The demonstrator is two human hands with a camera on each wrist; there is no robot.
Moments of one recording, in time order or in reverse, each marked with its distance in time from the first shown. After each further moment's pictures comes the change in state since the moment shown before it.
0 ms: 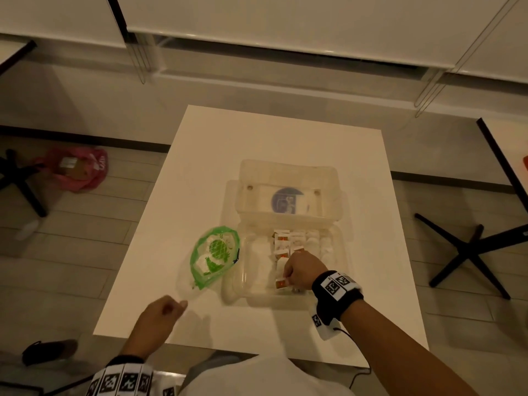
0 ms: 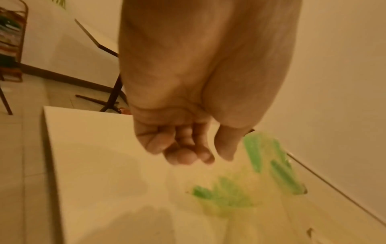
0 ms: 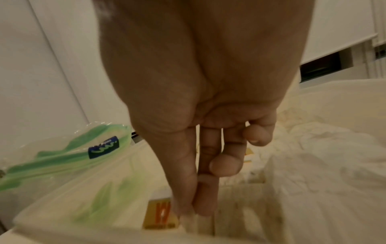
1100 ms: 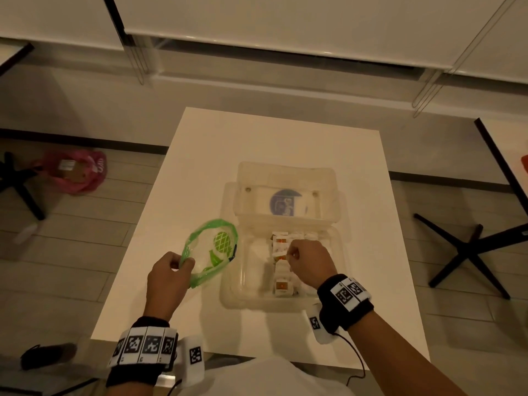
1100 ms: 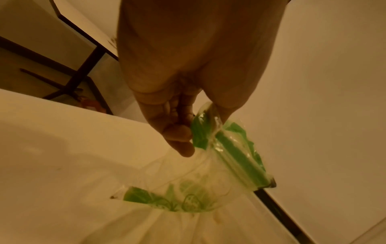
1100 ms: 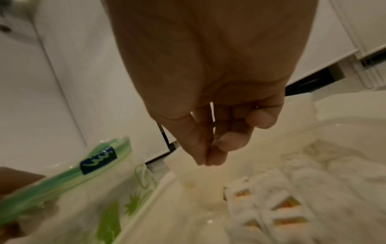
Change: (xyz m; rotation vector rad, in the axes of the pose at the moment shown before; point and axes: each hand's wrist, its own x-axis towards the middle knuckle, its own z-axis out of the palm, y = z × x) left_hand 0.013 0.091 -0.006 -0.294 0.323 0.066; right_hand -0.021 -0.004 -0.018 0.209 0.413 0.004
